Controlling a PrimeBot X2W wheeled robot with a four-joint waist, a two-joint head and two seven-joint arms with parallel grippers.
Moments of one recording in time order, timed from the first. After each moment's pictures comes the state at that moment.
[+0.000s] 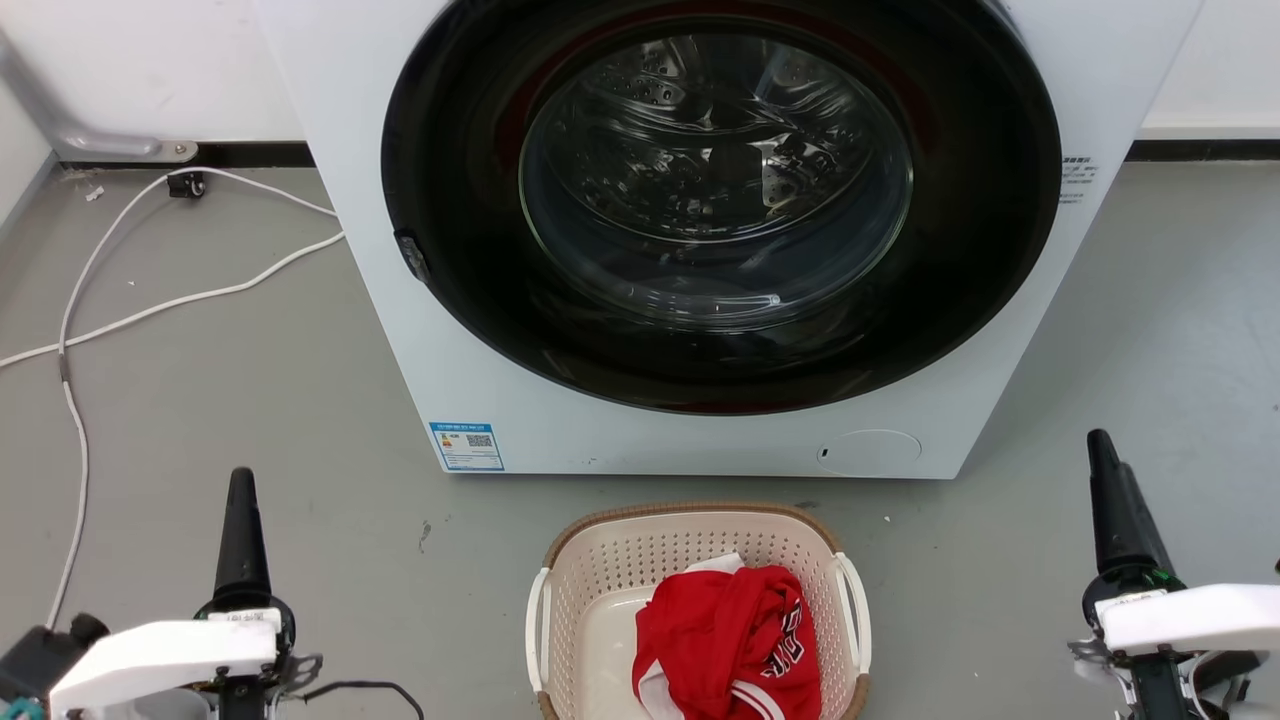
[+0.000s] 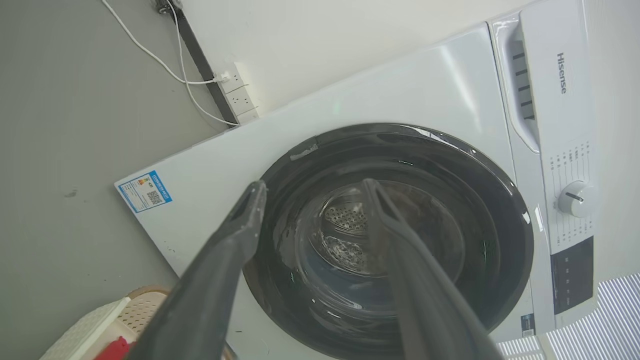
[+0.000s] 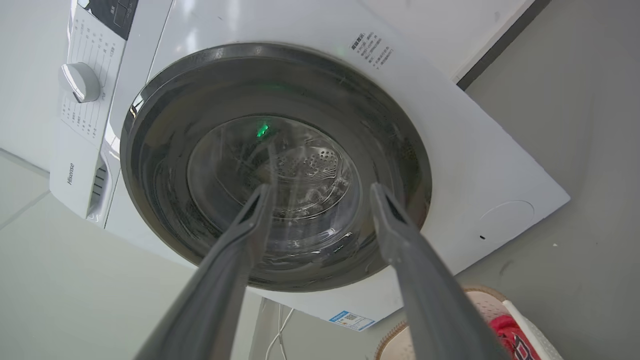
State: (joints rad) left arm -0.04 0.05 0.21 0.13 -1.22 -0.10 -0.06; right arm -0.03 -0.05 -0.10 0.11 1.00 0.13 -0.05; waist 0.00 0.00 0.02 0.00
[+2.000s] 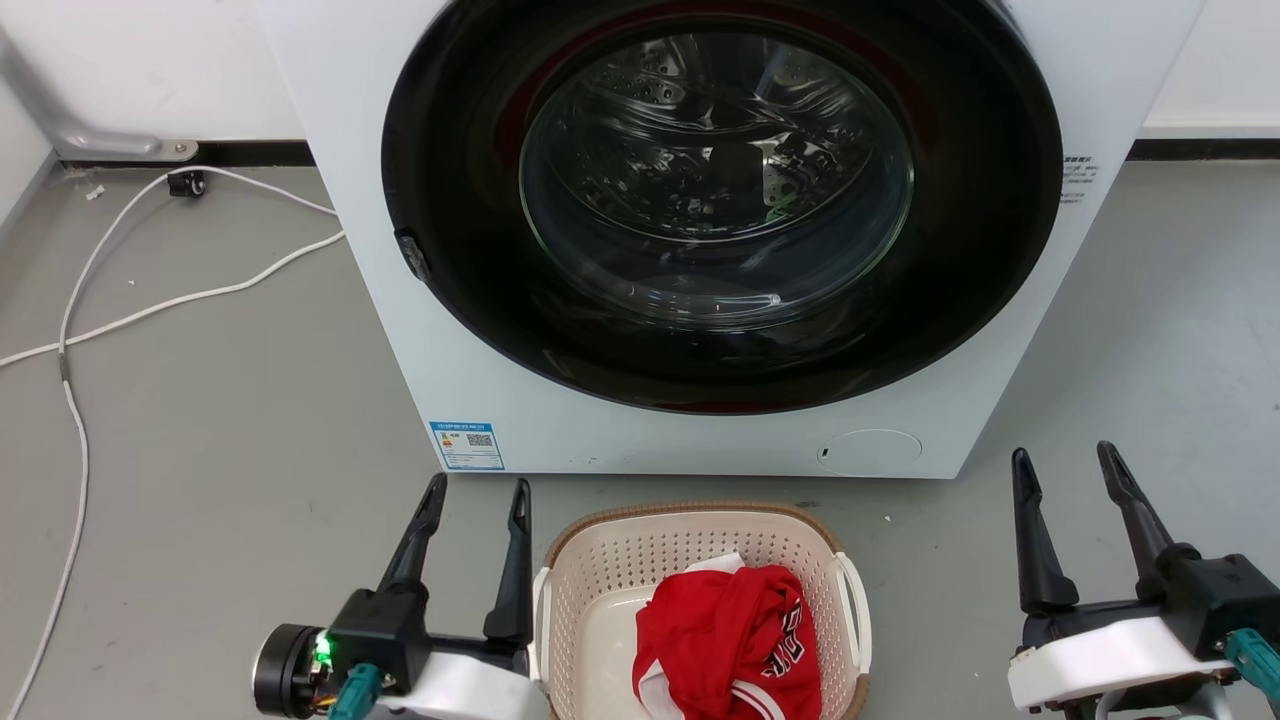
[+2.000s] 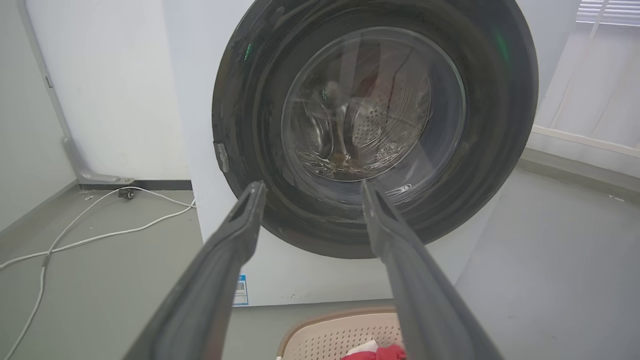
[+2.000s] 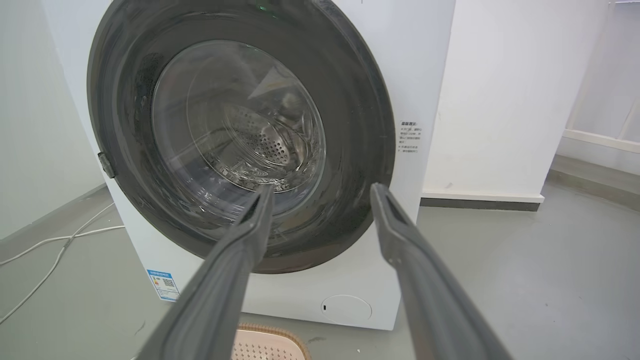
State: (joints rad) left arm 0.02 0.10 -0.26 -0.01 -0.20 0.07 -0.22; right arm 0.02 -0.05 -0.03 0.01 0.05 0.13 -0.22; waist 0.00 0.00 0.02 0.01
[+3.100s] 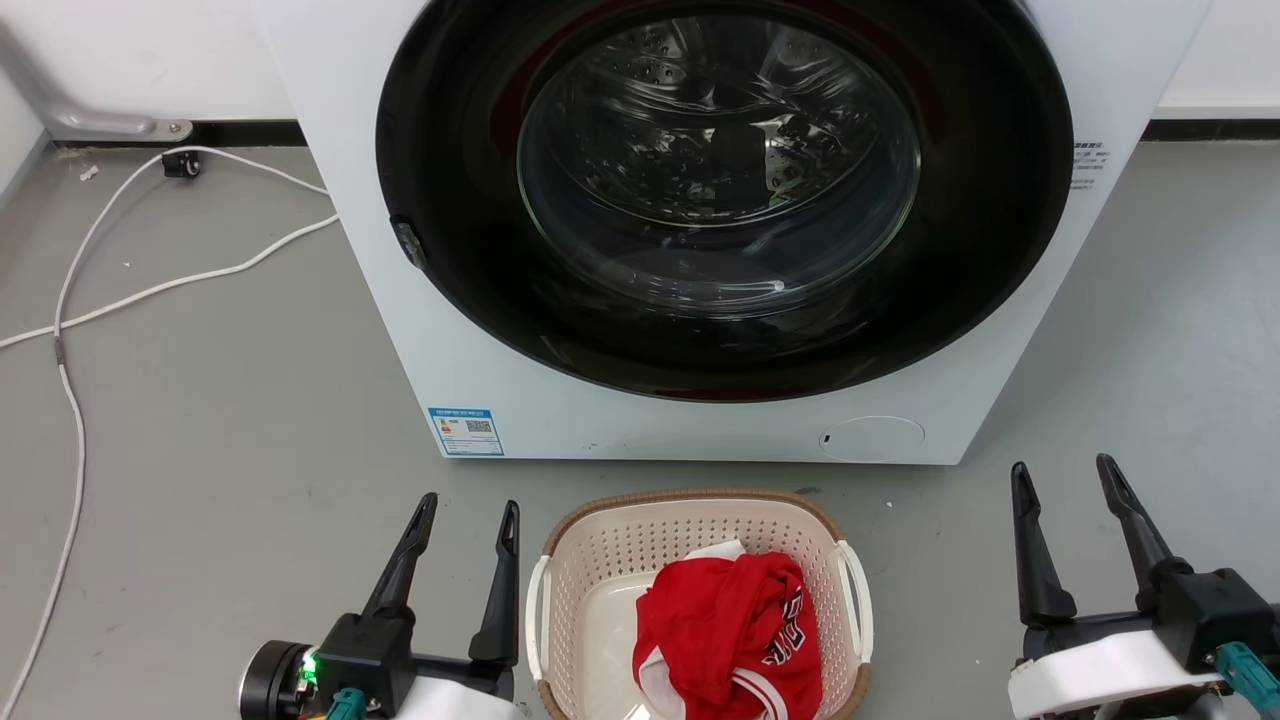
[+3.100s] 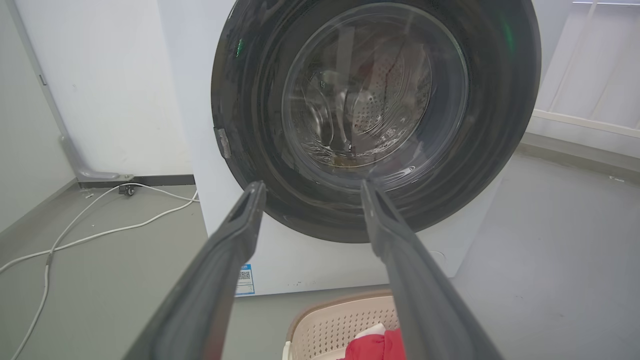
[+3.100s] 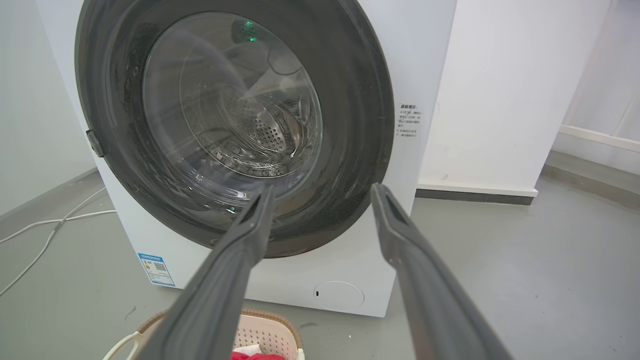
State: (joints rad) left arm 0.06 0.05 -0.16 0.02 -0.10 -0.04 -0.26; right arm 0.03 -0.05 -0.04 0.05 0.01 0.13 -0.26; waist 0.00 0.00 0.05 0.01
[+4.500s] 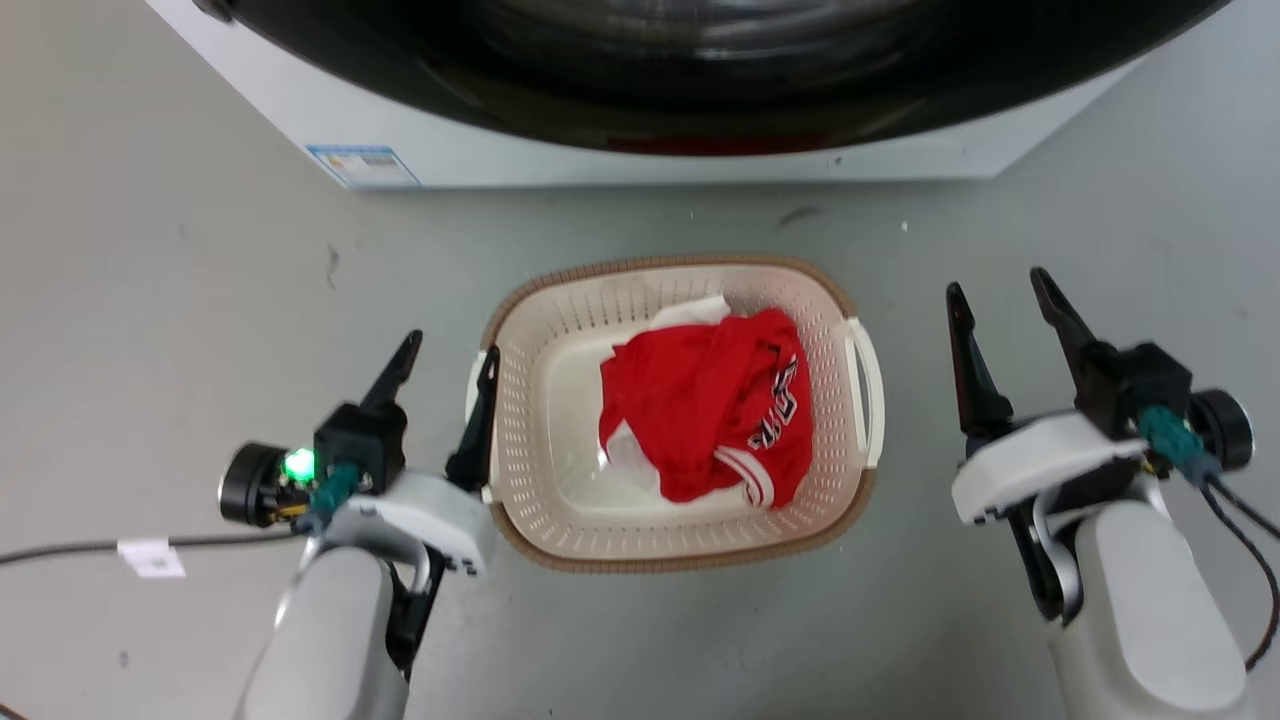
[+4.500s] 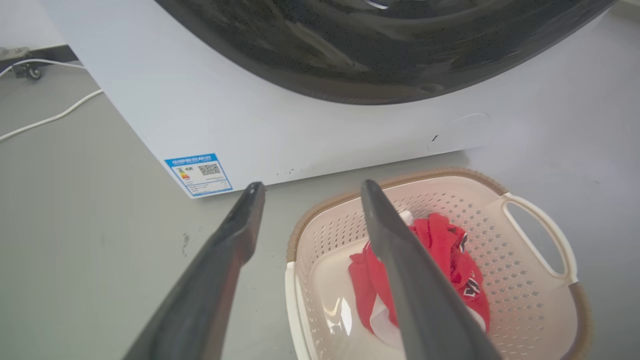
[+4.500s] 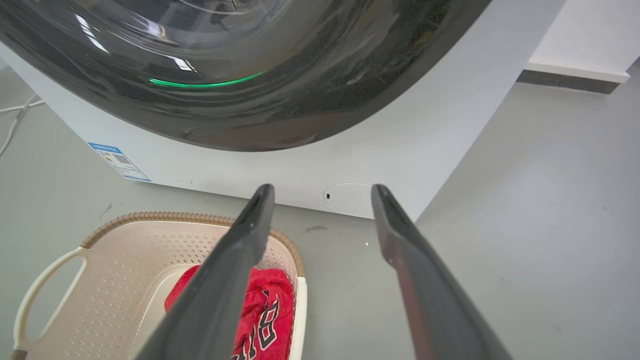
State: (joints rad) left arm -0.35 0.11 -0.13 0.39 -0.06 -0.12 -0.26; right arm -0.37 -0.05 0.02 0.34 -0.01 0.13 -0.22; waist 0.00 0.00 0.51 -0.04
